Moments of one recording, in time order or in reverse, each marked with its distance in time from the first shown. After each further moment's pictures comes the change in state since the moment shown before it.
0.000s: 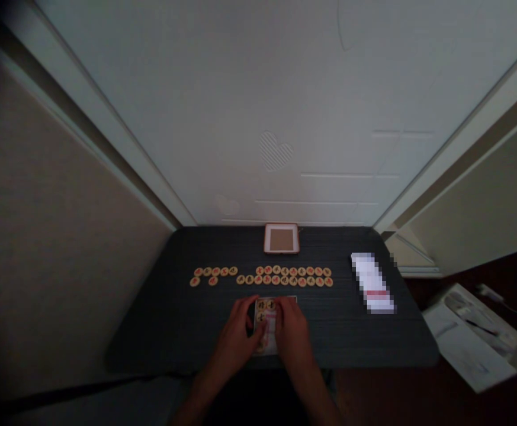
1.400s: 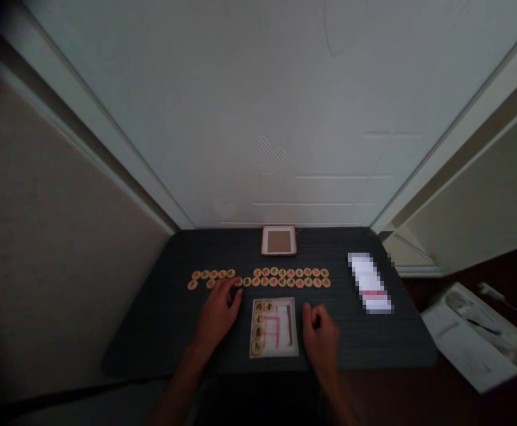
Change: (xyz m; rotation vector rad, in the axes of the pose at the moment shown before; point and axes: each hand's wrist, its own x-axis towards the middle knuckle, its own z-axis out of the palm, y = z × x) left_hand 0.051 -0.022 -0.033 0.321 0.217 0.055; right_hand -0.016 0.045 -0.036 0.001 0.284 0.298
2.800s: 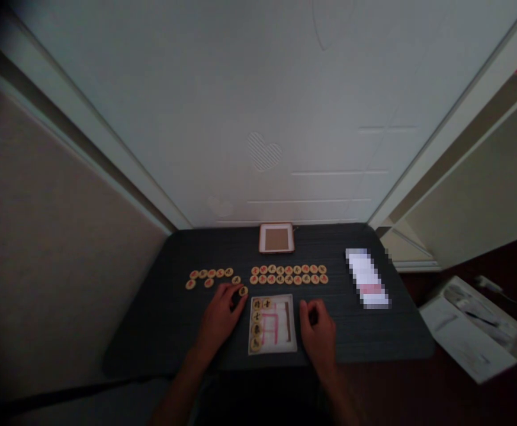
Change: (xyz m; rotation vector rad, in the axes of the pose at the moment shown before) left_hand -0.011 -0.008 0.013 0.006 -0.051 0.074; right_hand 0.001 -0.005 -0.003 0.021 -0.047 0.013
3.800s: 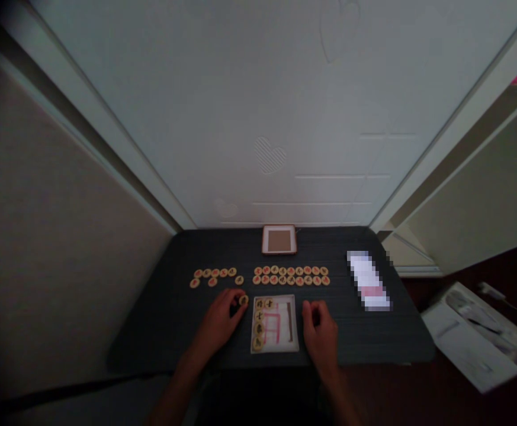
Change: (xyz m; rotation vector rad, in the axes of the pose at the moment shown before) left_hand -0.009 -0.002 -0.012 -0.160 -0.081 0.042; right_hand -0.001 0.005 -0.001 0.040 -0.029 0.030
